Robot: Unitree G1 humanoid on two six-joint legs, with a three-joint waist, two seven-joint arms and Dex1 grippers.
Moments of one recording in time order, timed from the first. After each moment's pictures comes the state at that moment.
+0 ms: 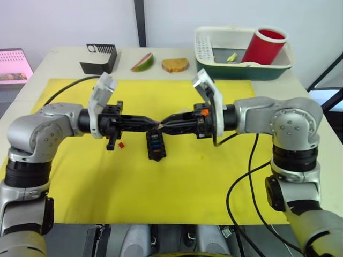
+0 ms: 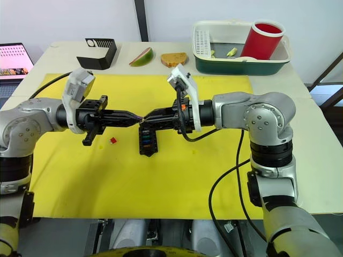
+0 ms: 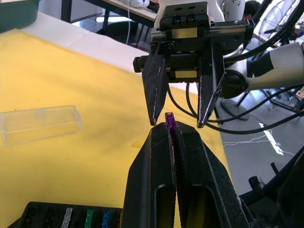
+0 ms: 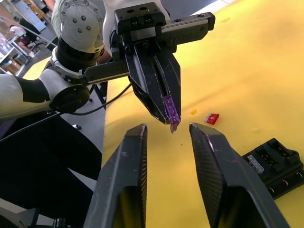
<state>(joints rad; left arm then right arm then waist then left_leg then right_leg) -0.65 0.76 0.05 -0.16 -0.84 0.93 -1.23 -0.90 -0.45 -0.01 -0.27 0.98 1.40 0.69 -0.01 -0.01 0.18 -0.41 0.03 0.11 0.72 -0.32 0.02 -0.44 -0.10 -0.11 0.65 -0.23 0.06</state>
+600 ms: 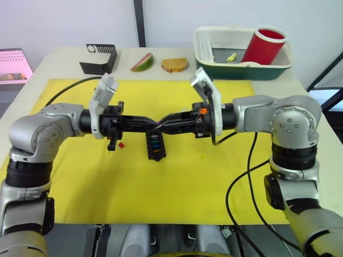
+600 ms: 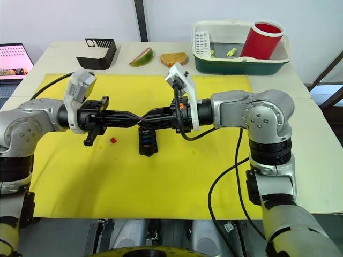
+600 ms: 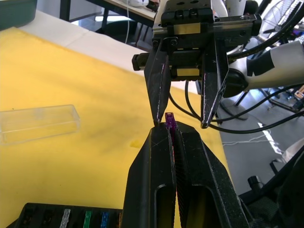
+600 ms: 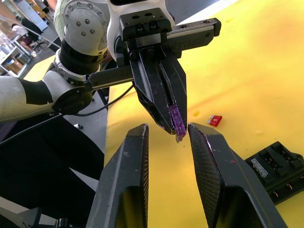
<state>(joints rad) -0.65 0.76 0.04 -0.16 -0.84 0.93 -1.22 -0.91 -0.44 0.00 -0.26 1.00 1.41 0.67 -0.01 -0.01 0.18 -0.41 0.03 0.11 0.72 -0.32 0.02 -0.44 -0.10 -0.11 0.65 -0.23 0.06</state>
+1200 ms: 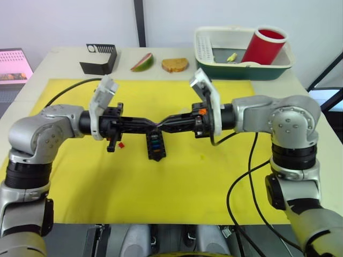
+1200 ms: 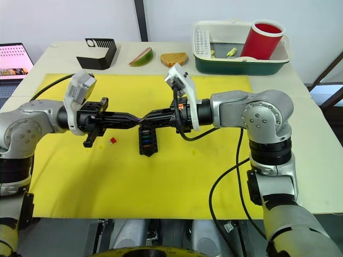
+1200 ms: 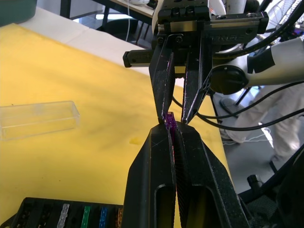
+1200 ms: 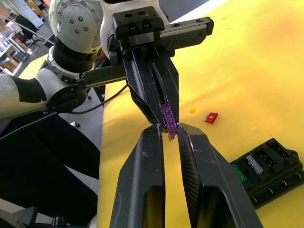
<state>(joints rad) -0.64 0.77 0.04 -0.17 -0.84 0.93 -1.23 -0.91 -0.45 0.01 -0.25 0.99 1.39 0.67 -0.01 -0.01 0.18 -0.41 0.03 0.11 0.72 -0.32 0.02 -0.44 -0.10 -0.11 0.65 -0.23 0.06</state>
